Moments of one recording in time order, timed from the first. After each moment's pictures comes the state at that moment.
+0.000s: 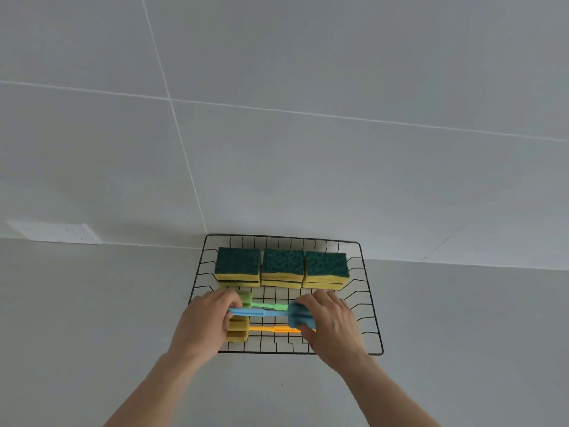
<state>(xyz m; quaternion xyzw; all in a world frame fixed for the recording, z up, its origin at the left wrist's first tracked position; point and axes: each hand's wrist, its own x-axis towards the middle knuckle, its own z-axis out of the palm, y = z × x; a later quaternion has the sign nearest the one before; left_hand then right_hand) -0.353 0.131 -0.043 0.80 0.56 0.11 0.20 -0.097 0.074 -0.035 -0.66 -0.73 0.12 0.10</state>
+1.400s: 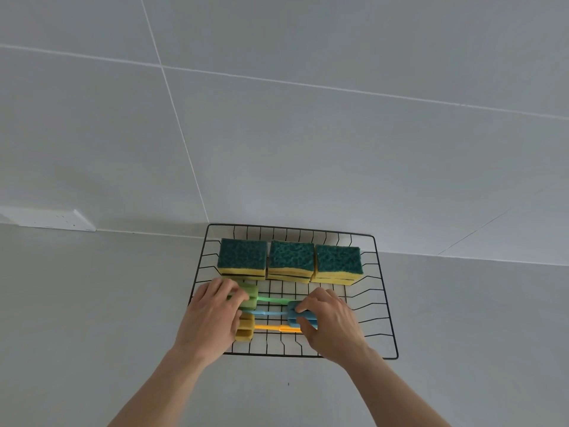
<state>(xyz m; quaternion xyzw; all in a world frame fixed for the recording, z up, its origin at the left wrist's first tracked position) -0.357 0.144 -0.067 0.86 0.50 0.06 0.08 -0.101 0.097 -0.065 -0.65 -0.73 0.17 0.12</state>
